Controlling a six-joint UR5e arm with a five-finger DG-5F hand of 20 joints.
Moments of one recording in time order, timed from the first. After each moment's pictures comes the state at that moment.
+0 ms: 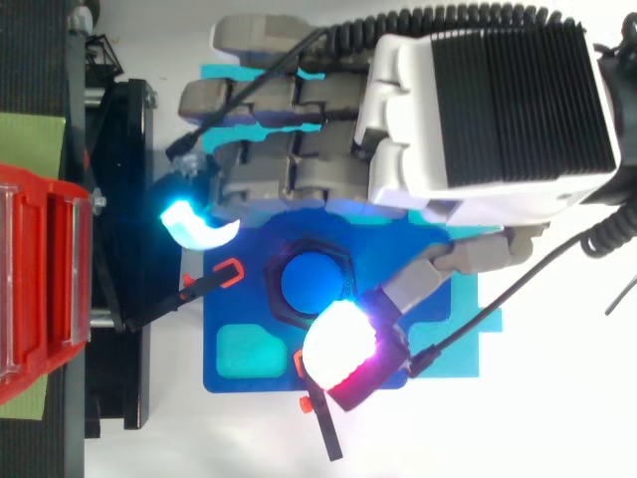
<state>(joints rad) 0.08 -2.21 -1.17 -2.85 -1.66 -1.25</state>
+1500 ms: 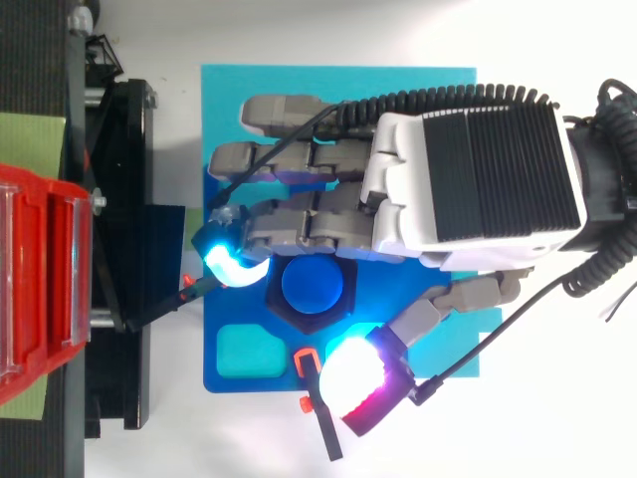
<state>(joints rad) 0.11 -2.21 -1.27 -2.78 -1.63 -1.22</state>
